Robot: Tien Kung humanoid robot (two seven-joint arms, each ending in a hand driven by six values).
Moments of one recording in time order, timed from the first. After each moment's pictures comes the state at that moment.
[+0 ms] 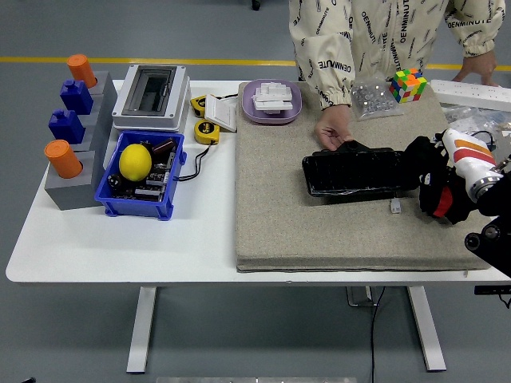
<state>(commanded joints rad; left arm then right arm) -0.07 0.19 -1.48 -0.23 1.09 0.01 0.14 0.73 -0.49 0.38 1.00 -1.46 -0.52 -0.24</state>
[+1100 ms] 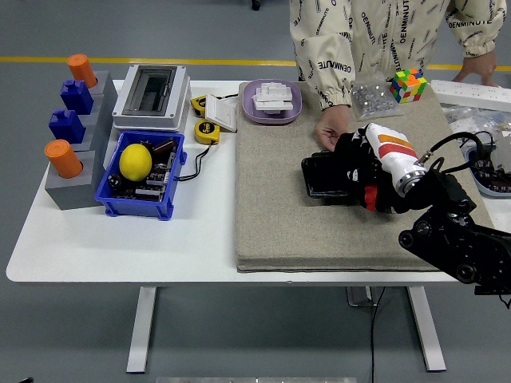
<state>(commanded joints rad) -0.07 0.20 -1.47 -0.23 1.09 0.02 0.14 0.81 -0.27 0.31 1.00 -1.45 -0.53 -0.23</state>
